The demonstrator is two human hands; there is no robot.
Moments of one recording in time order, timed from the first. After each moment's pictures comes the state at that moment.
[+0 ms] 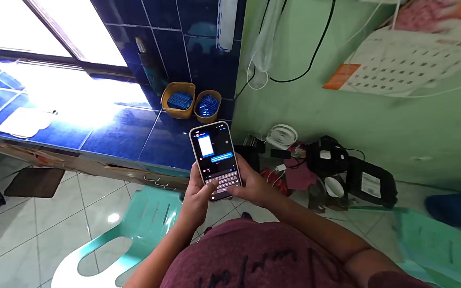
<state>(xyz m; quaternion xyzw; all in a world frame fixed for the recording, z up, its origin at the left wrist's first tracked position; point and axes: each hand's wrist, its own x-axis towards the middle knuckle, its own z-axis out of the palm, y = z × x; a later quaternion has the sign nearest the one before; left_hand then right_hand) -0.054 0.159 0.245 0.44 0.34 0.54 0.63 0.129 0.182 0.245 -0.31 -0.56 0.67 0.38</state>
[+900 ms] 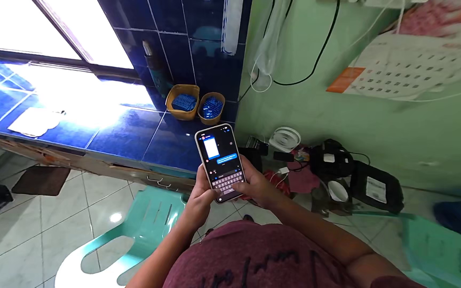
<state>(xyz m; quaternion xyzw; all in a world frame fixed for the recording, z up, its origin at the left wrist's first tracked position) -0.062 0.158 0.242 0.50 0.27 0.50 0.65 0.130 0.182 0.245 -0.33 -0.52 0.69 0.39</state>
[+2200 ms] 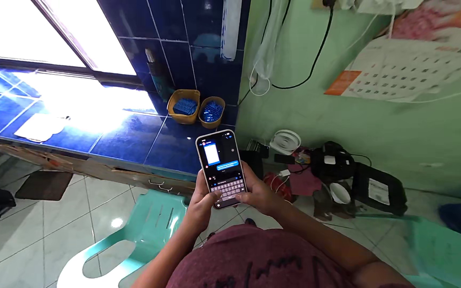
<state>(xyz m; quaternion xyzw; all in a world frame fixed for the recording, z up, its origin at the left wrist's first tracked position) -0.060 0.148 0.238 0.48 0.27 0.53 0.65 0.134 0.168 0.240 -0.24 -0.57 0.68 0.39</state>
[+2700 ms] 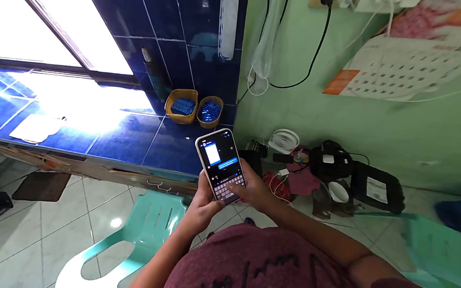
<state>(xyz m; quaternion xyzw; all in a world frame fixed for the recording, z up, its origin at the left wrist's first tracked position) -0.064 0.154 0.238 0.54 0.23 0.47 0.66 0.123 0.175 0.241 -0.36 -0.52 0.64 0.44</state>
